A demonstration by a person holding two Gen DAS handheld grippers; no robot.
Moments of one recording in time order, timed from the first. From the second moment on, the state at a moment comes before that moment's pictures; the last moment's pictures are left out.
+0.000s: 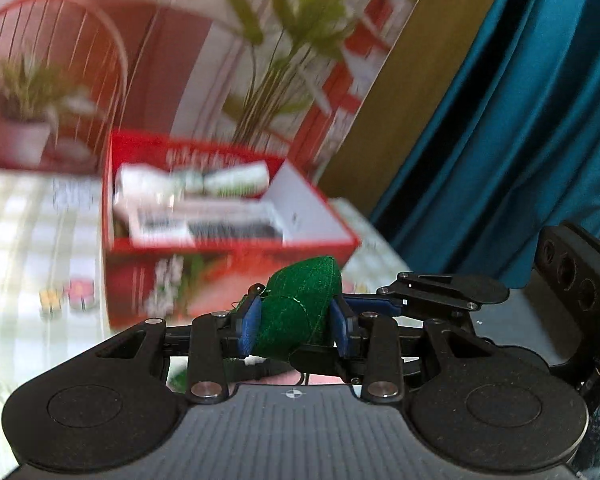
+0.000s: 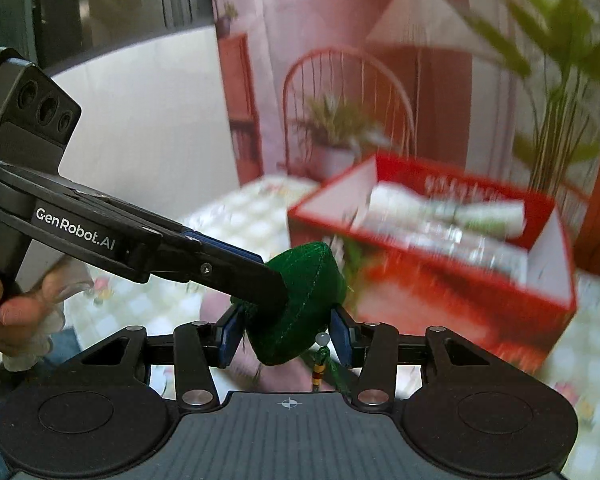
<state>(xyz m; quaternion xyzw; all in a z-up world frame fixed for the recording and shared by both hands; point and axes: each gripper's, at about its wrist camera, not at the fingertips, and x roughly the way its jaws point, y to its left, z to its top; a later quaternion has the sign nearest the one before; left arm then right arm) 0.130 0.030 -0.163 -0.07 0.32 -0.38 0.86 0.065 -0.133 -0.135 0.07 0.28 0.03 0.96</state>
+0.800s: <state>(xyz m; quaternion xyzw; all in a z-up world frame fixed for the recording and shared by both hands) 0.243 -0.003 -0.101 -0.05 0.25 -0.35 0.90 0.177 -0.196 -0.070 -0.01 0.19 -0.03 0.98</state>
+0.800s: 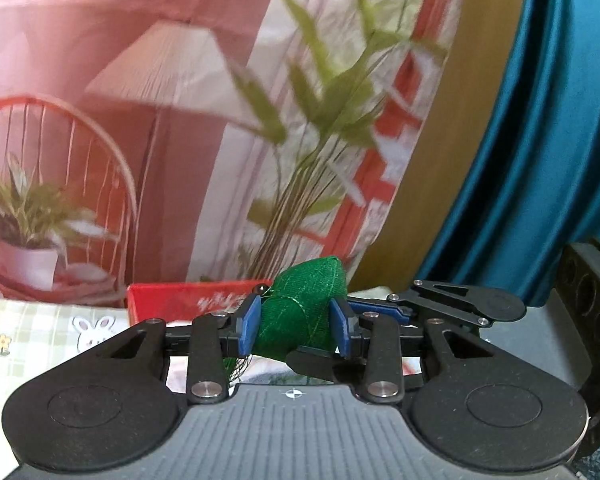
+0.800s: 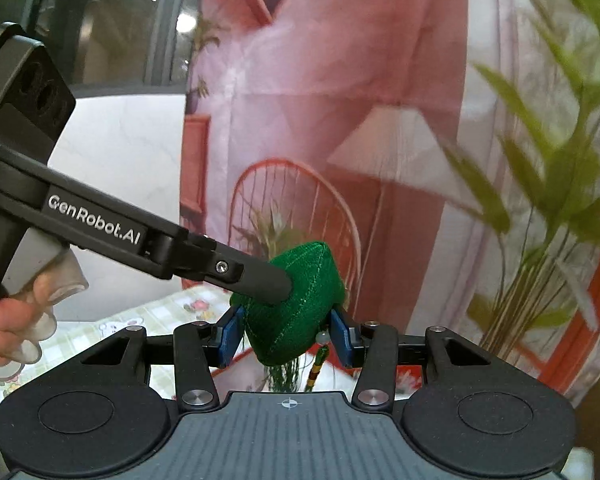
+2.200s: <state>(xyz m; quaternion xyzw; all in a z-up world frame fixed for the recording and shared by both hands) 0.249 0.010 -0.167 0.00 0.33 -0.24 0.91 0.183 -0.195 -0.166 0.07 0.30 -0.10 0.95</state>
